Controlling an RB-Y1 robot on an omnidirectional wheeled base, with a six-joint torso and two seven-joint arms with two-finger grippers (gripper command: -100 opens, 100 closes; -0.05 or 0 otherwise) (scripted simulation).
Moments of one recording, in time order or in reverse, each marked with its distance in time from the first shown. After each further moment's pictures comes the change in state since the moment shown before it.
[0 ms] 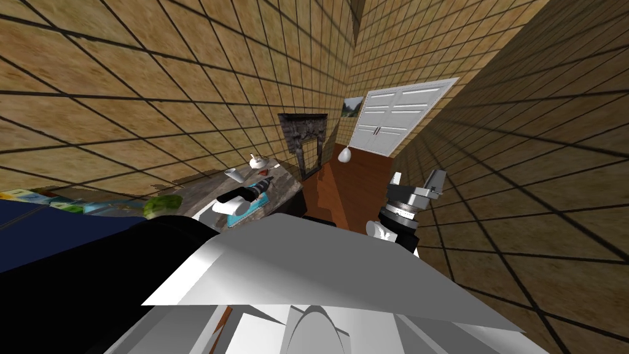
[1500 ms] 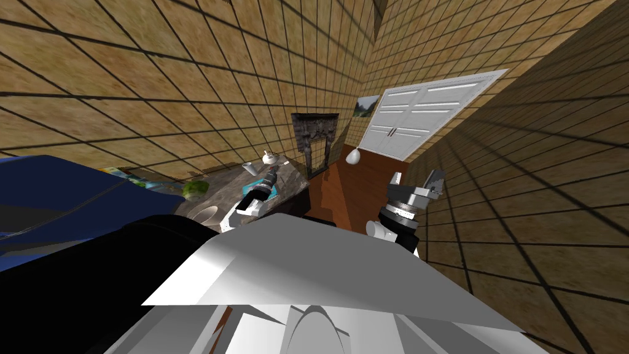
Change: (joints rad) left arm -0.107 -0.287 -0.134 -0.052 -0.322 -0.407 0.101; right arm 0.000 0.000 0.000 0.000 0.000 0.000 0.000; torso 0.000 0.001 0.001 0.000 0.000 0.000
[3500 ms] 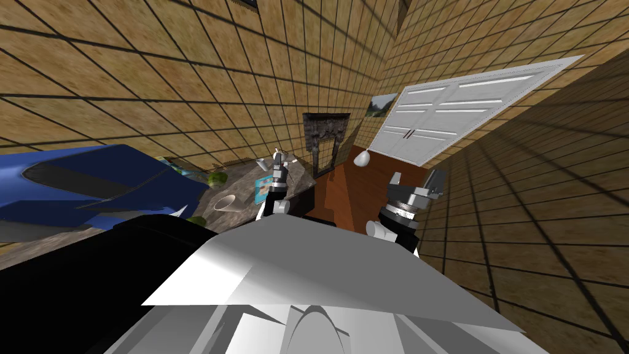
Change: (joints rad) left arm -0.109 -0.404 -0.209 -0.029 -0.321 -0.444 0.137; right arm 0.000 0.000 0.000 0.000 0.000 0.000 0.000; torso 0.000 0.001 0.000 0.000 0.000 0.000
